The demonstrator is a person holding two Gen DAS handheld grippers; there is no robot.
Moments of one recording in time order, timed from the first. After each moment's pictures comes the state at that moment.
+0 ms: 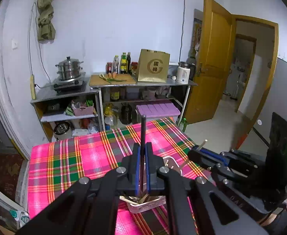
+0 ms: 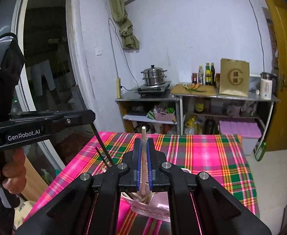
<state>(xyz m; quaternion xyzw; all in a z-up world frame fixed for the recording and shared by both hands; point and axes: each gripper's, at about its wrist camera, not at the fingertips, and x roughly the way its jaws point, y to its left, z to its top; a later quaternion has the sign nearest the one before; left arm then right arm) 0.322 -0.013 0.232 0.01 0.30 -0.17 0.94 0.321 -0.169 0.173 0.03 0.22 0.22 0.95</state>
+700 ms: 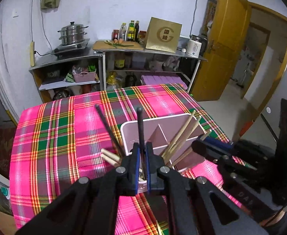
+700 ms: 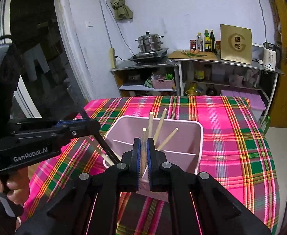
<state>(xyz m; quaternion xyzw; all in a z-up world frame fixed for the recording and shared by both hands) 0.339 -0.014 0.129 -0.01 0.39 -0.15 0.91 0.338 -0.168 0.088 0.03 0.31 0.21 0.93</state>
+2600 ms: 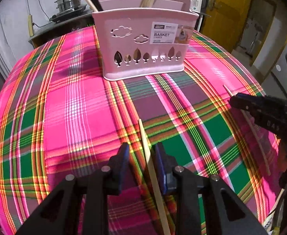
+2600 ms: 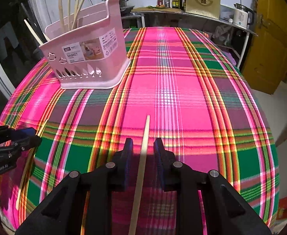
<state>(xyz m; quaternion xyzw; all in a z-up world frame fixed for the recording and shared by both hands) 0.224 -0.056 -0.029 0.05 0.49 -0.12 0.86 0.268 -0.254 -0.052 -0.02 0.45 0.11 0.89</state>
